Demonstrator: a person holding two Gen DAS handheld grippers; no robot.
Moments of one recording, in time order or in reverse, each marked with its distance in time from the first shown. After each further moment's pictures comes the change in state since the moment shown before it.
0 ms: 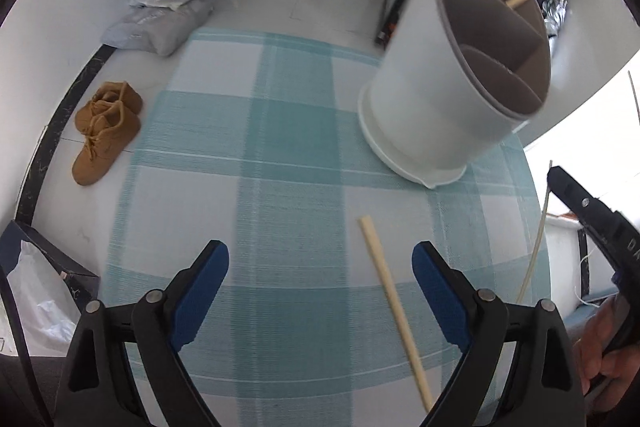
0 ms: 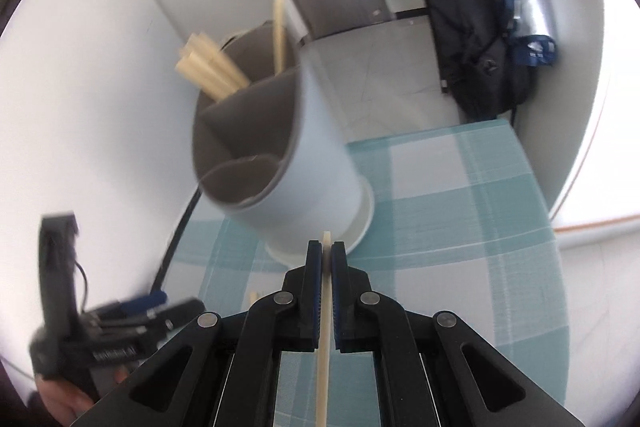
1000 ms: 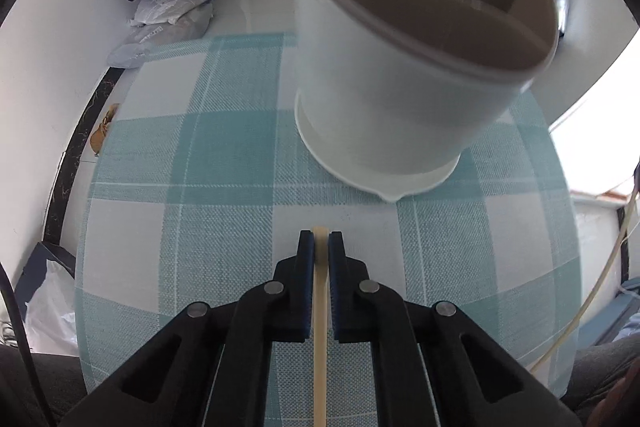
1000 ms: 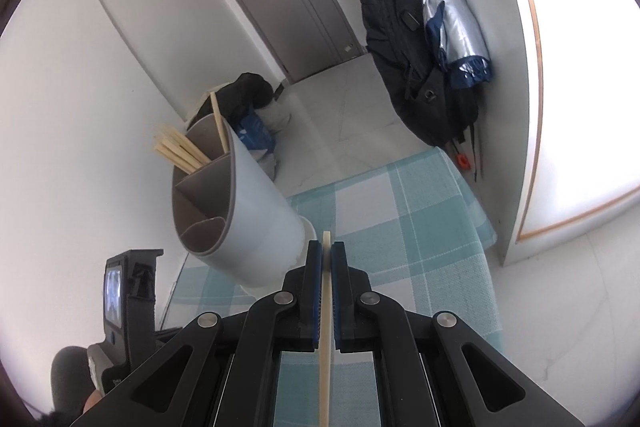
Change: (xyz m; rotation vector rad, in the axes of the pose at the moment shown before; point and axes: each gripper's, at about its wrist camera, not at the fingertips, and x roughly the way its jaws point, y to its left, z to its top) left arm 0.017 -0.041 0.008 0.060 -0.007 0.148; right arm -0.047 -0.040 0.002 0.091 -0.144 -0.008
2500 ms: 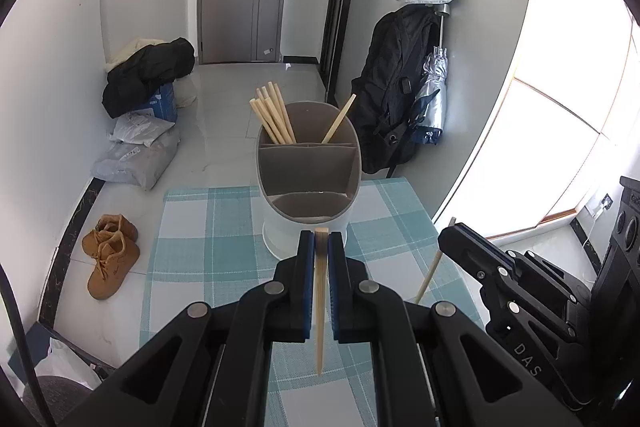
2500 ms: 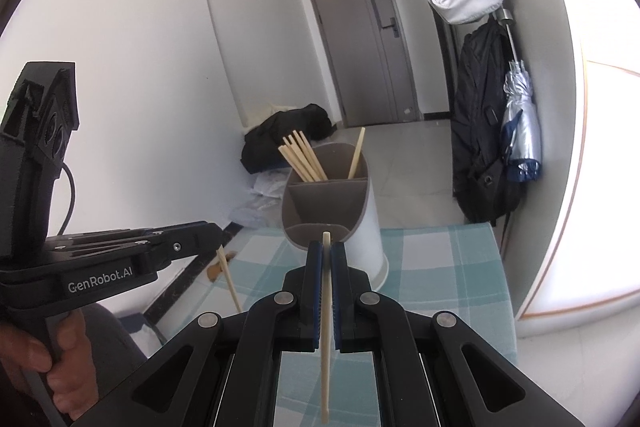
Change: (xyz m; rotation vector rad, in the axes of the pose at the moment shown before) left arm -0.152 -0.023 -0.019 0.152 -0.397 -0.166; right arm -0.060 0.090 -0.035 -0.314 -0.183 0.078
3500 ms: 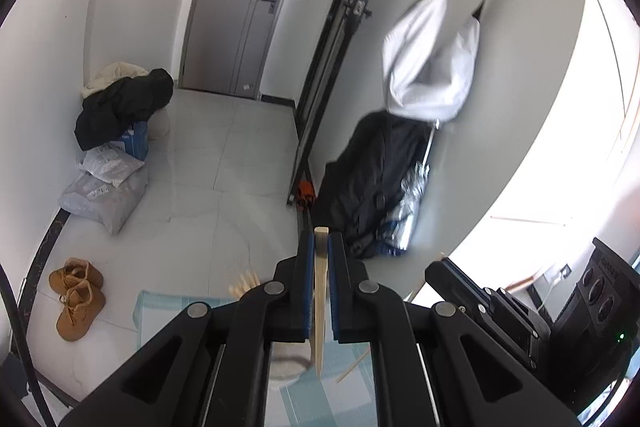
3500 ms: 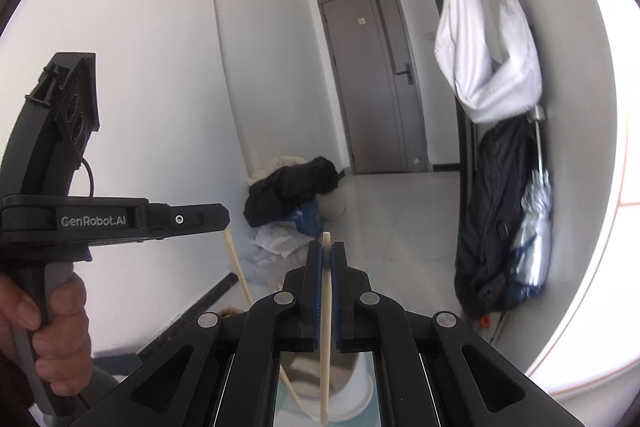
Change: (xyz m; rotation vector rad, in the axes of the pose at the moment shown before) left arm -0.009 0.025 0.159 -0.137 -0.137 -0.142; right arm 0.018 -0.005 0.151 -0.075 -0.134 0.026
